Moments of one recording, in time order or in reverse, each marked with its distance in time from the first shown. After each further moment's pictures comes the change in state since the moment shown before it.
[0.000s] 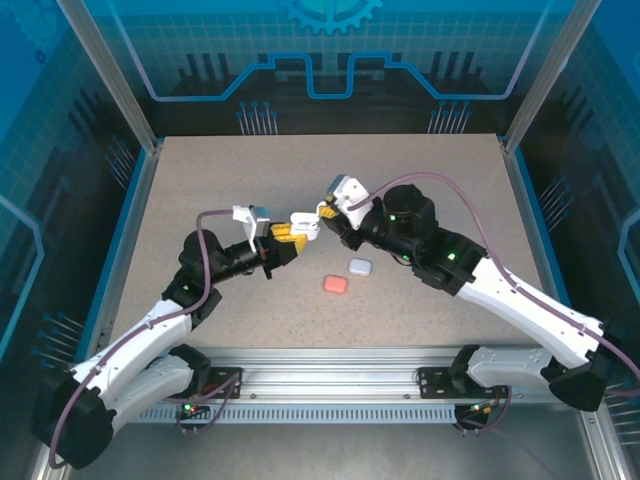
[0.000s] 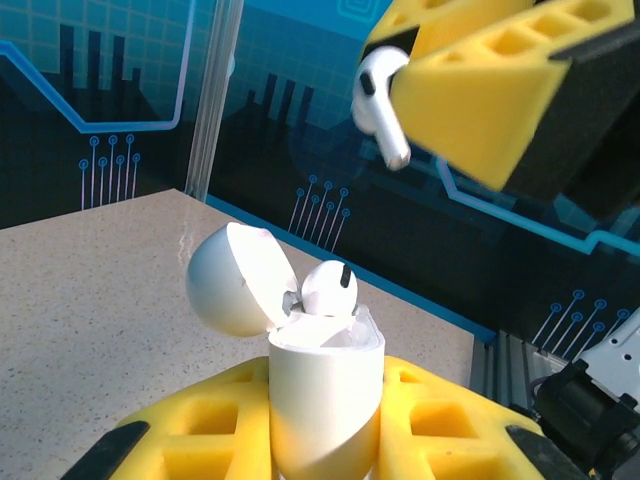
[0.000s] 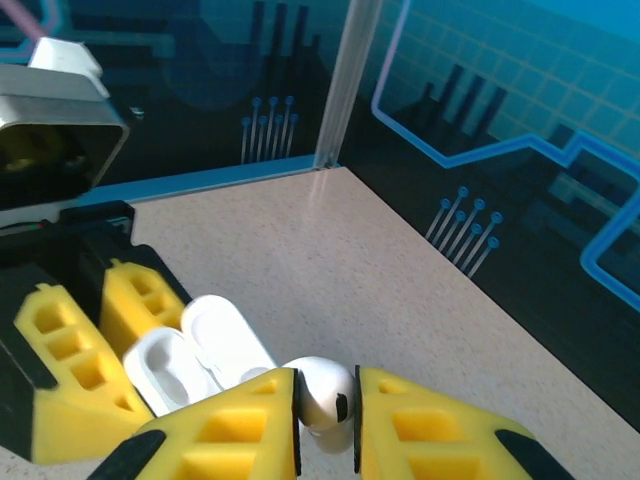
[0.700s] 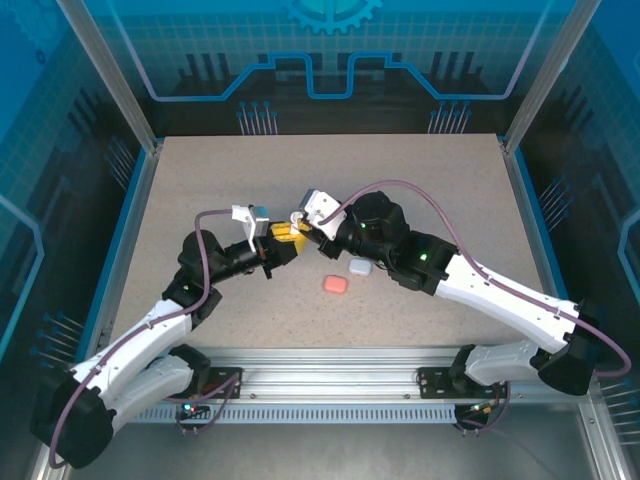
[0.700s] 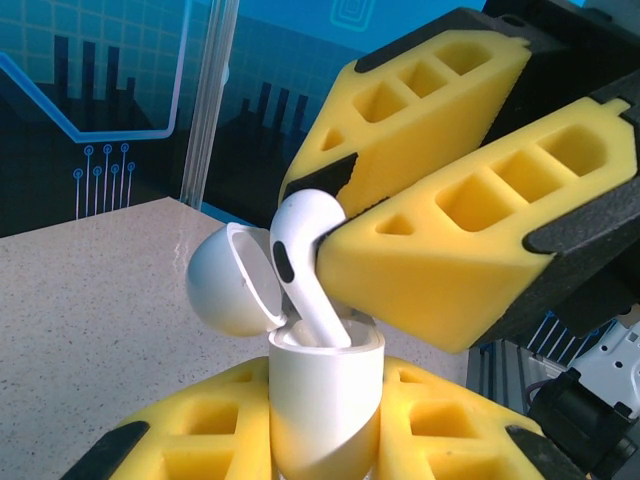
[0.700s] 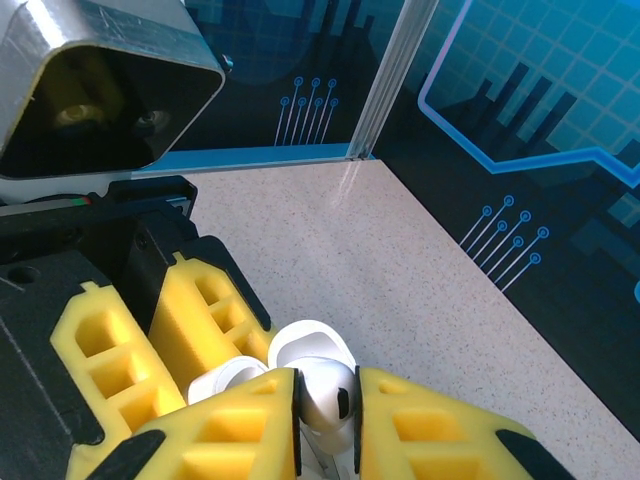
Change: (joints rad) left arm -0.001 0.000 0.000 0.018 0.003 -0.005; right arm 0.074 0.089 0.009 0.040 0.027 -0.058
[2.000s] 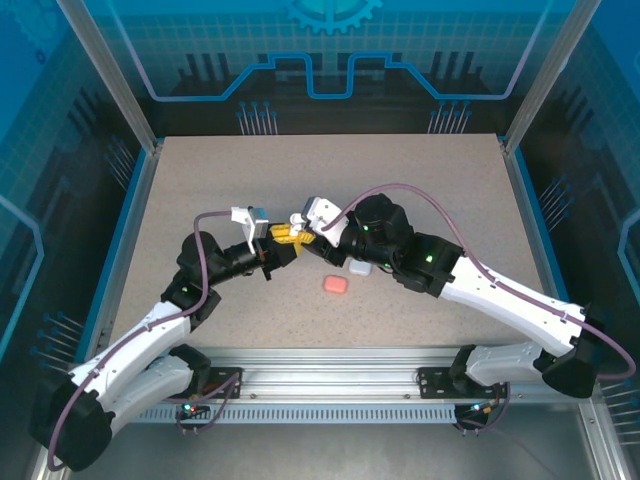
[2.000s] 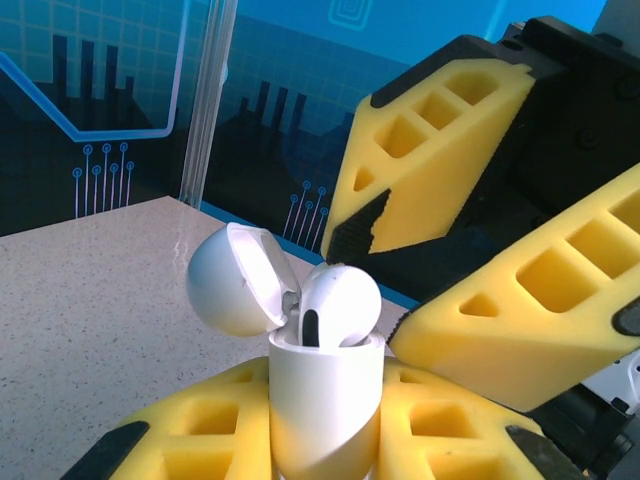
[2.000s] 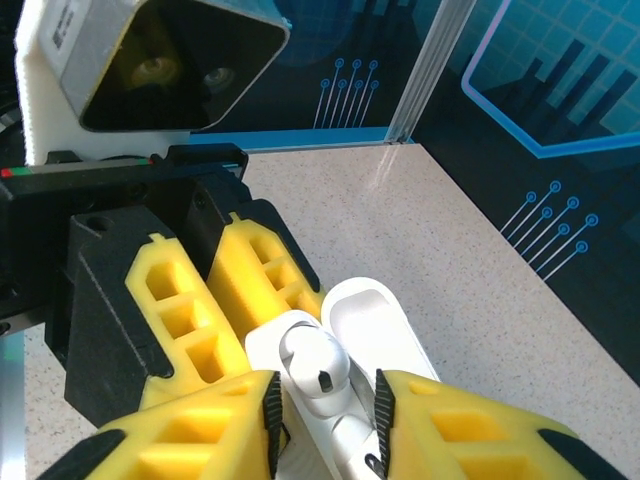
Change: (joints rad) left arm -0.005 -0.019 -0.005 -0.016 -0.005 0.004; right arm 0.002 -0.027 0.000 -0.083 -0.068 0.018
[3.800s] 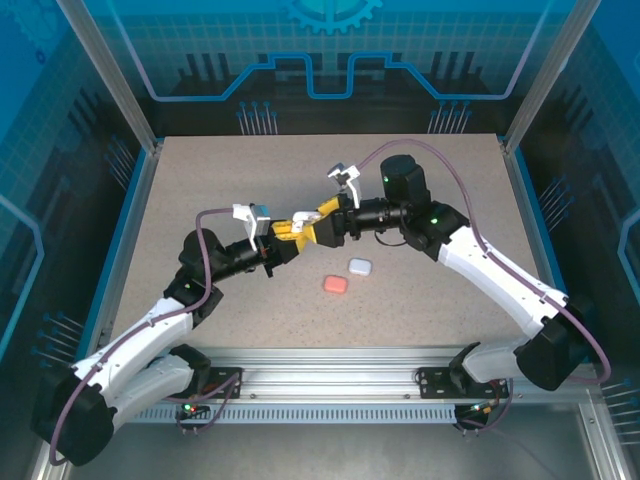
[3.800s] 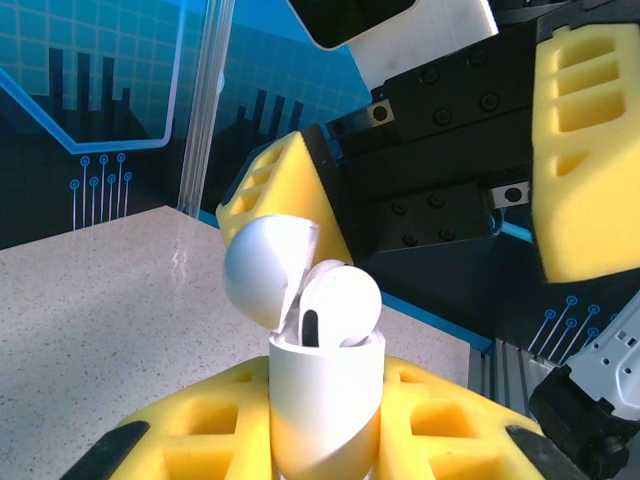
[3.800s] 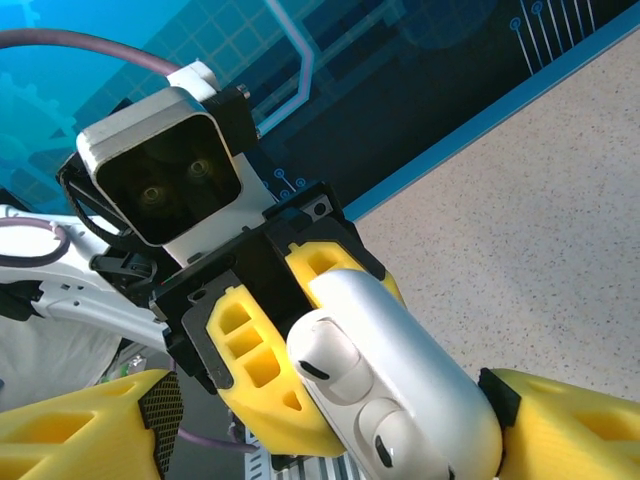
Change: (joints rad) left arm 0.000 0.036 0.015 0.038 0.005 0.003; right arm -0.336 0.103 0.028 0.061 -0.808 0.609
